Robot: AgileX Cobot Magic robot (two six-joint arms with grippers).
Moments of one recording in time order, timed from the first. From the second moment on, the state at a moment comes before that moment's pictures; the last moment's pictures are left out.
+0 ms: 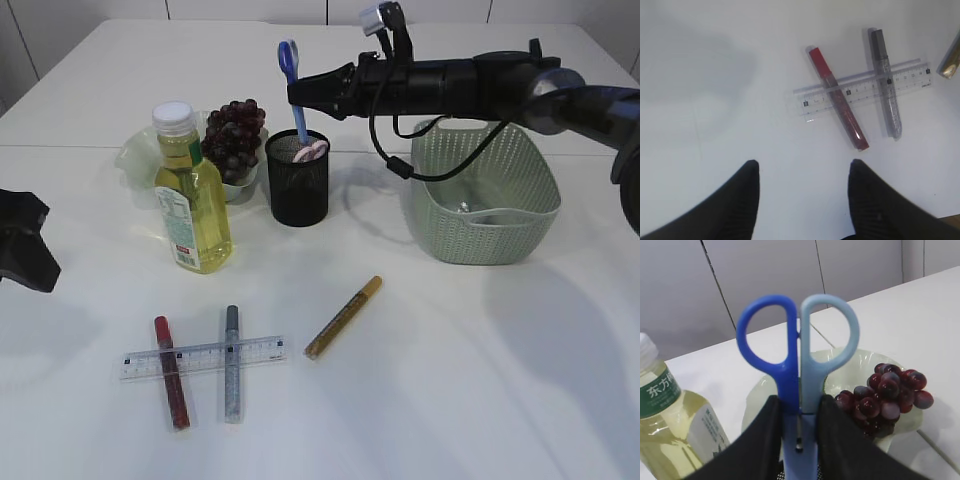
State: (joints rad) left arm -0.23 1.38 -0.97 -0.19 0.93 -0.09; right arm 0.15 2.60 -2.28 1.57 1.05 -1.66
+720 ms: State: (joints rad) left arm -0.23 1.38 -0.97 -0.19 0.93 -0.09; right arm 0.15 2.59 -2.28 1.64 1.04 -1.63
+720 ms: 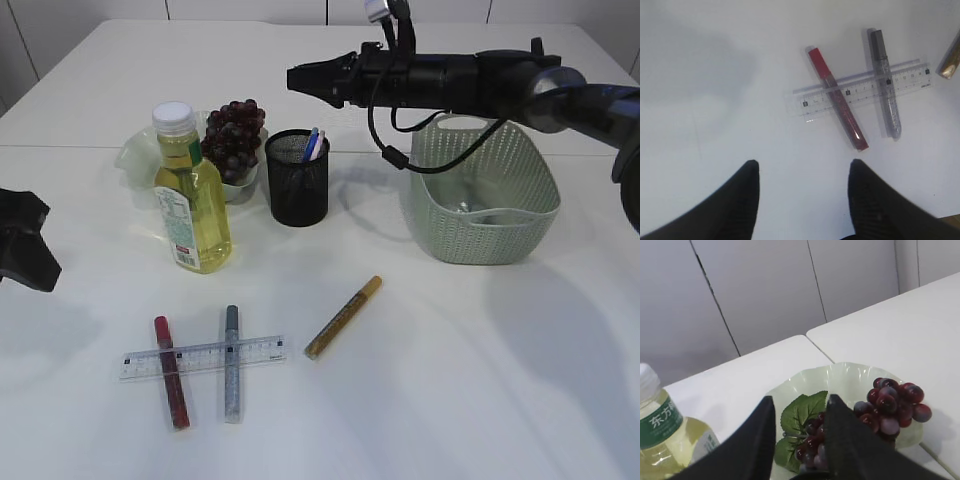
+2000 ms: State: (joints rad) left arm -0.21 1.38 -0.97 -0.13 0.86 -0.09; right arm 0.53 1.88 -1.86 0.35 1.13 -0.60
